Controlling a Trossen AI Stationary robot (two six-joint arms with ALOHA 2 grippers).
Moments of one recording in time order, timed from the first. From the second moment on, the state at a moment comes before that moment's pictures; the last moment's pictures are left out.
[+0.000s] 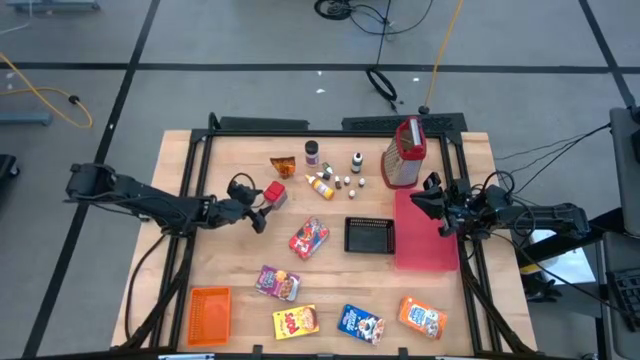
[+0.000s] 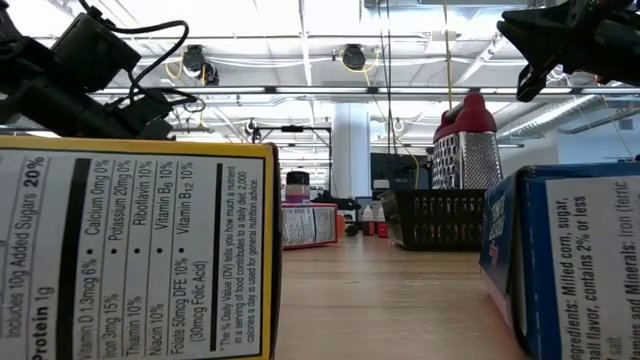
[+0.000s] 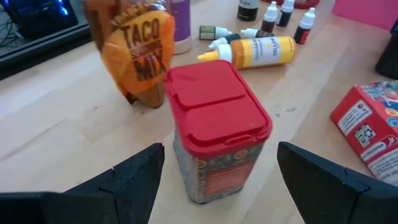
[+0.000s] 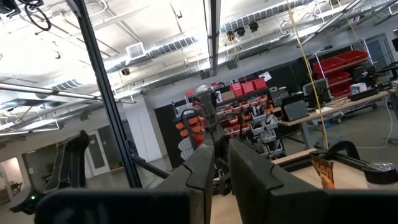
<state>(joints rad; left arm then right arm) -0.05 1.14 0.17 0.39 -0.57 -0.42 -0.05 0.15 0.01 0.51 -0.02 0.34</state>
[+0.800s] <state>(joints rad) -0.07 1.39 0.17 0.61 -0.68 -0.50 -0.05 0.15 0.01 0.50 -0.02 0.34</state>
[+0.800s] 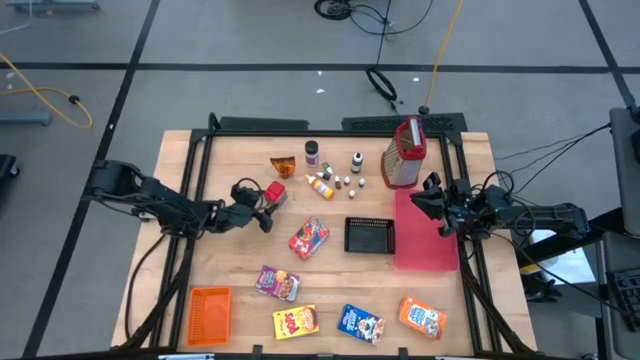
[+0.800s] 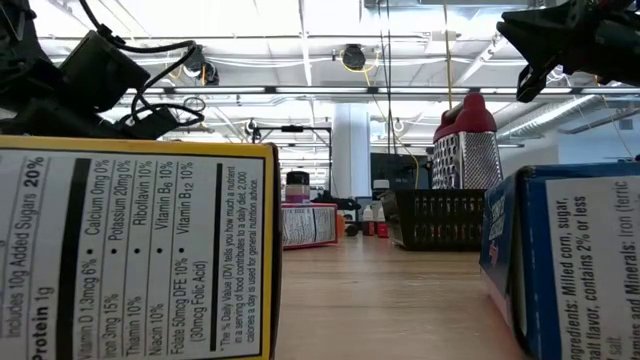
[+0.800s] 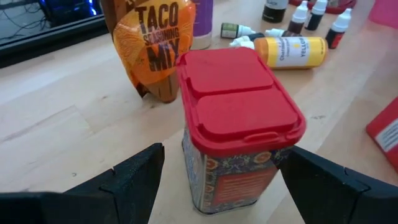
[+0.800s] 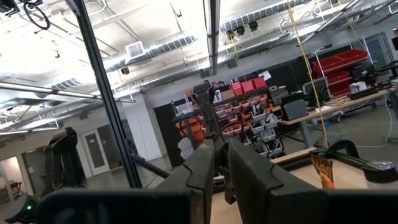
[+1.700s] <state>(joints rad) -0.07 1.40 0.18 0.61 -0.67 -0.54 -0.05 0.15 0.01 0.50 -0.02 0.34</state>
